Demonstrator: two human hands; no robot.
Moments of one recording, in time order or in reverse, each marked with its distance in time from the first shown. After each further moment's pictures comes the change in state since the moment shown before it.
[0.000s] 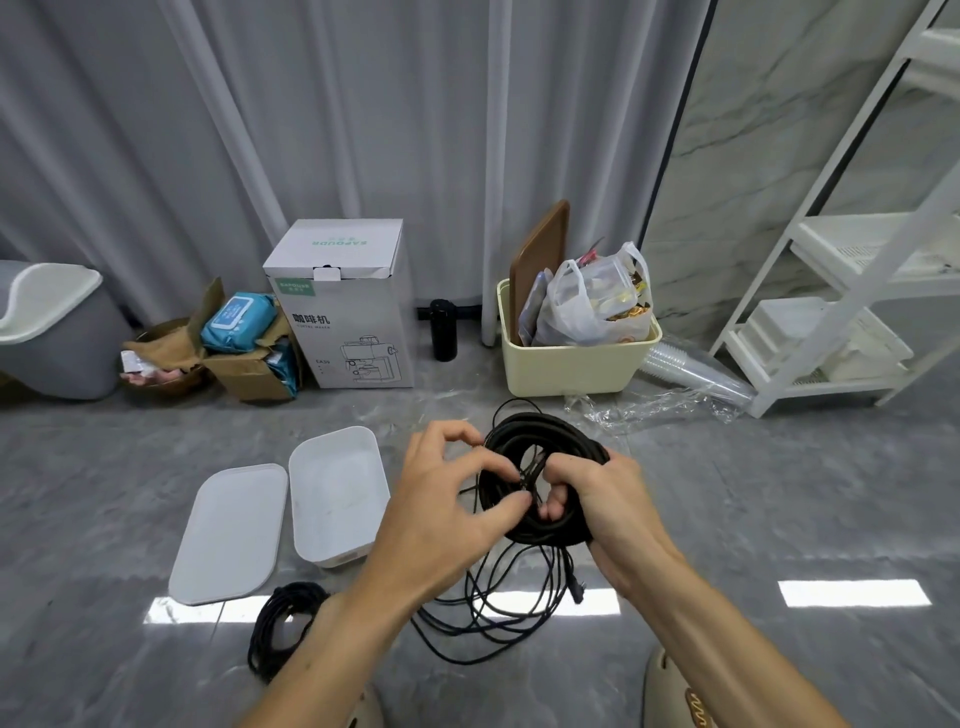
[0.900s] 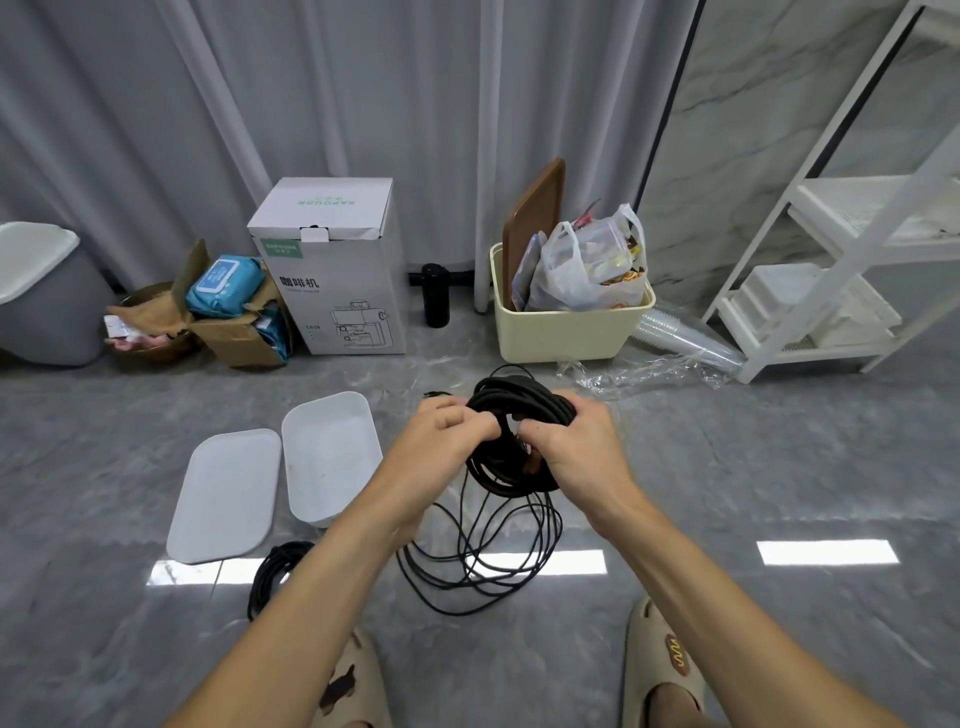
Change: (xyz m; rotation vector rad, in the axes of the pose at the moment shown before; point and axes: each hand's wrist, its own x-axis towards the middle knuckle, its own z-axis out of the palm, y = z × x) left_hand 0.016 0.009 0.002 -0.540 -0.179 -0.500; right_hand 0.008 0.007 0.003 -0.280 -0.012 -0.170
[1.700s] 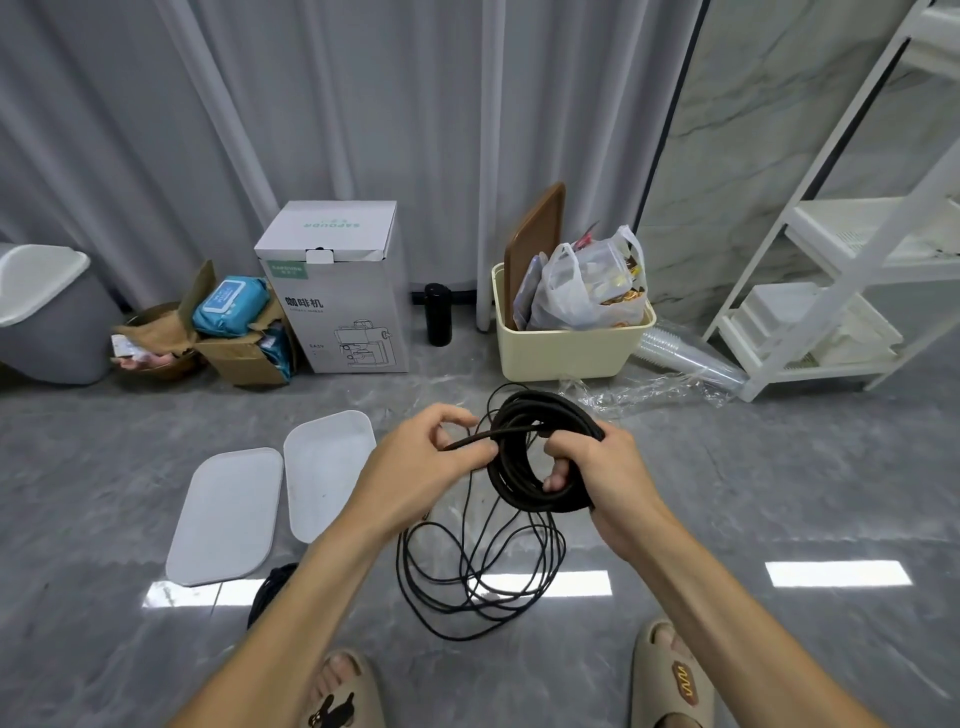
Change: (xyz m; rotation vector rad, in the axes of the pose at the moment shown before) left_hand 0.010 -0.004 -0.024 0.385 0.089 0.110; right_hand 0.004 0.004 -0.014 0.238 0.005 0.137
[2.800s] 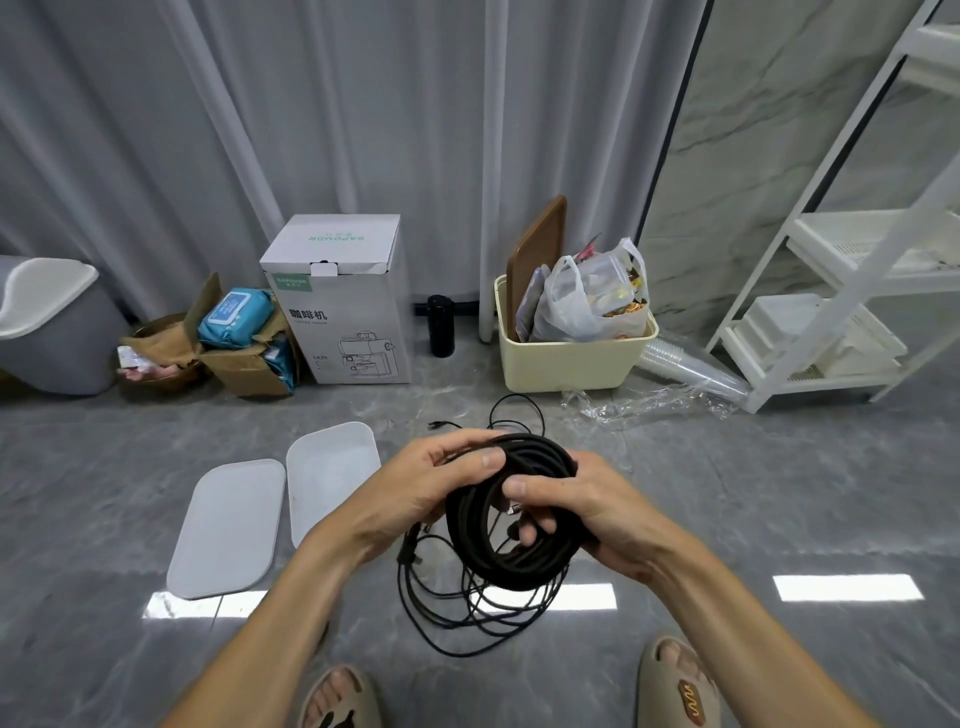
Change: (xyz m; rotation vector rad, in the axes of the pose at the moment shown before) left_hand -0.013 0.018 -0.010 -0.395 -0.409 0.078; right_hand -0.021 -0.023 -0.002 -0.051 -0.573 0.043
